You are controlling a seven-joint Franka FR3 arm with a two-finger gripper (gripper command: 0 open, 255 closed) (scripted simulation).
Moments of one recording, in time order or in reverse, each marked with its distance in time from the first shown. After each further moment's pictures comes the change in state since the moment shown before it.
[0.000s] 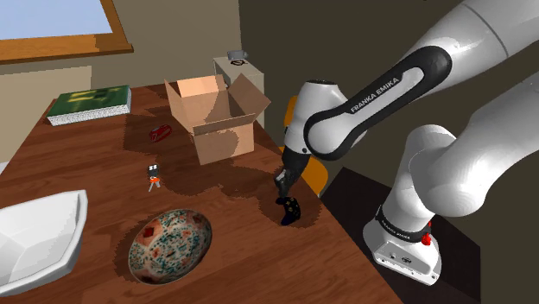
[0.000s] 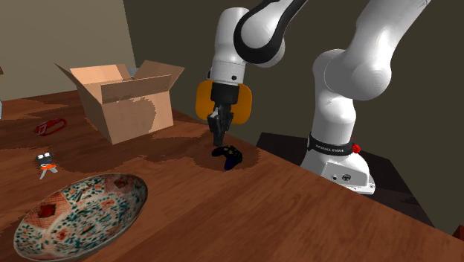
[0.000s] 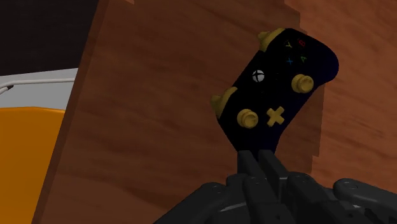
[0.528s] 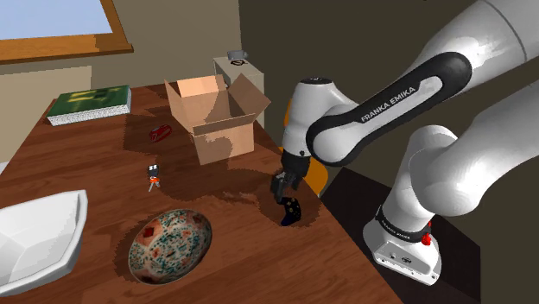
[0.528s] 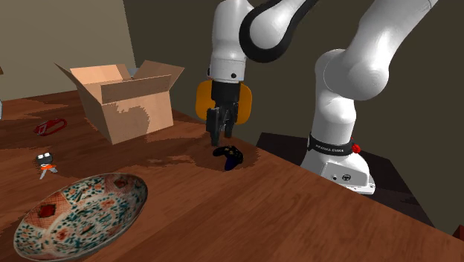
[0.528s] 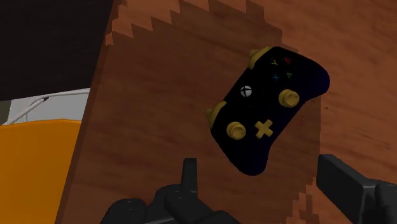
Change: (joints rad) arm -0.073 -0.044 0.147 0.022 -0.091 -0.103 0.193
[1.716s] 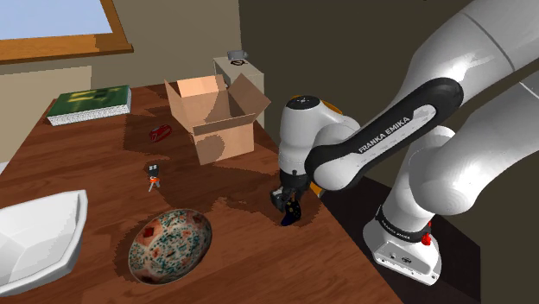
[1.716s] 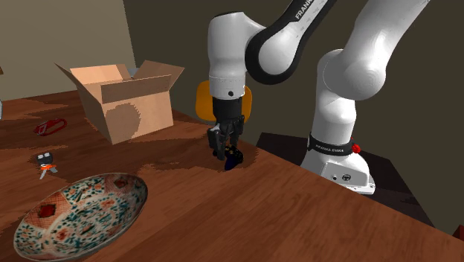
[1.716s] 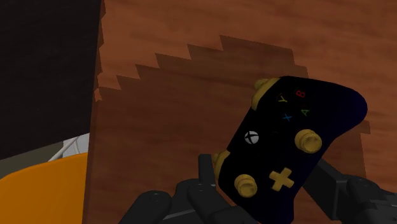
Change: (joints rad) arm -0.076 0.093 0.198 0.012 -0.081 0.018 0.319
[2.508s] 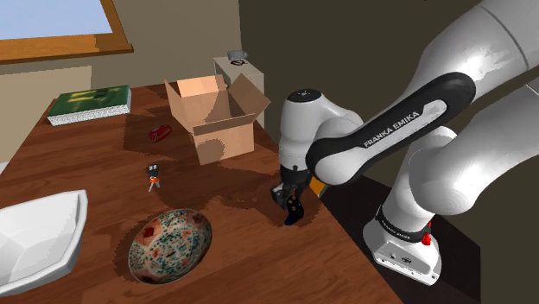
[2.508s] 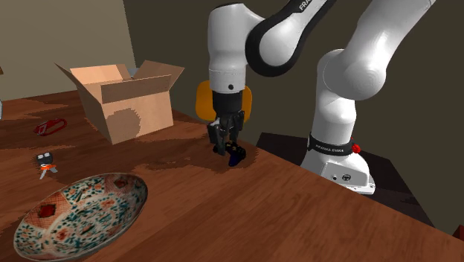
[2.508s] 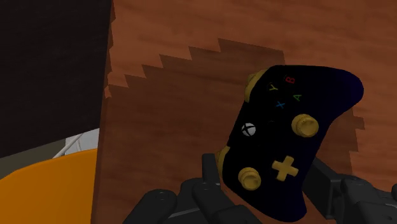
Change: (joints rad) arm 0.004 -0.053 -0.011 0.011 -0.002 -0.064 -0.002
